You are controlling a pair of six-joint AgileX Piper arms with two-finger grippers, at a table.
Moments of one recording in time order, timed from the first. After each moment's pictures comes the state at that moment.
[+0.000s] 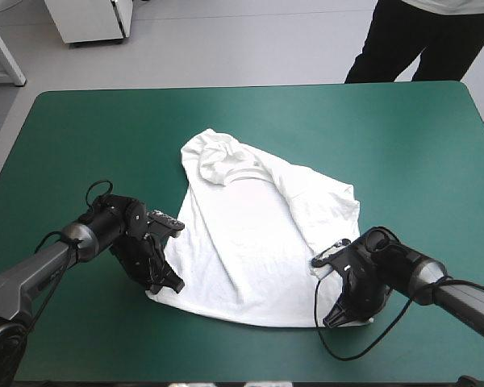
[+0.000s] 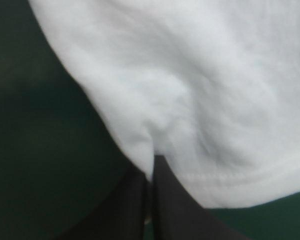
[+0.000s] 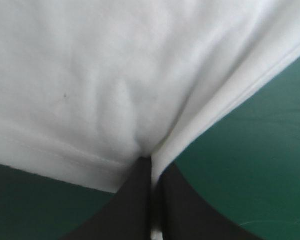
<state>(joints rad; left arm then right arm) -0.36 1.58 -0.89 -0.14 1.07 0.27 0.64 1.43 -0.76 -0.05 1.04 0.03</state>
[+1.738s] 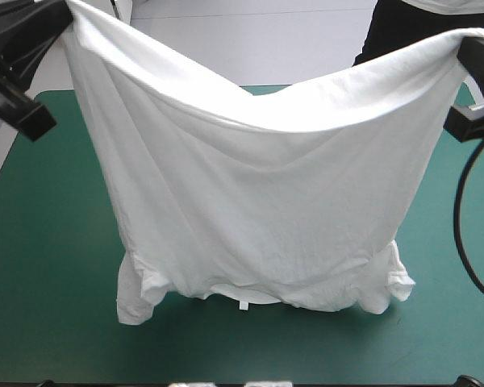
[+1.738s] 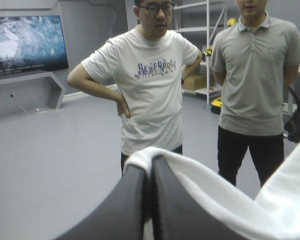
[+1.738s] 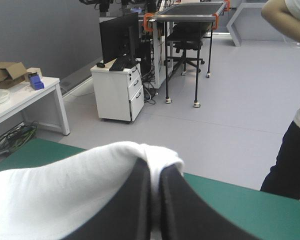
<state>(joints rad) -0.37 1.26 -2.28 -0.36 1.00 0.24 0.66 1.13 -2.14 -0.32 1.14 0.18</state>
